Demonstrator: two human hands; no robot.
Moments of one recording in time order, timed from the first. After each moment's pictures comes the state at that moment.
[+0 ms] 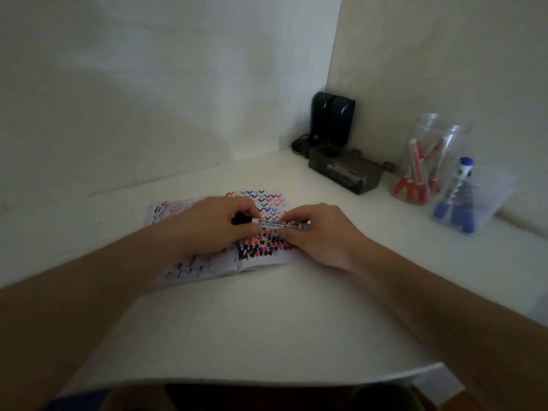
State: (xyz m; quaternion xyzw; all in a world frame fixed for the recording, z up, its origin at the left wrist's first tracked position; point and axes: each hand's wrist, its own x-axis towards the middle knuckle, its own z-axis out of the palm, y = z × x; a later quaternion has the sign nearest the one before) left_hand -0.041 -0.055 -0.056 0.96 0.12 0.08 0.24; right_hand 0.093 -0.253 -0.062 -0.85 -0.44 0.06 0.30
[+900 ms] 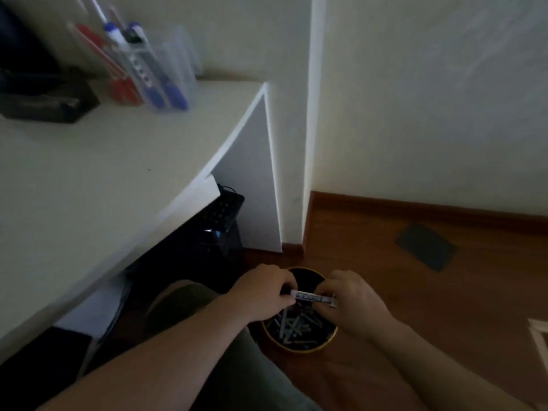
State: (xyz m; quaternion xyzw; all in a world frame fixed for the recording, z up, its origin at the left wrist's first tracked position) left_hand 0.028 -0.490 -0.260 0.94 -0.20 -0.25 0.15; right_hand -0.006 -0.709 -0.319 -0.96 -0.15 0.08 0.23
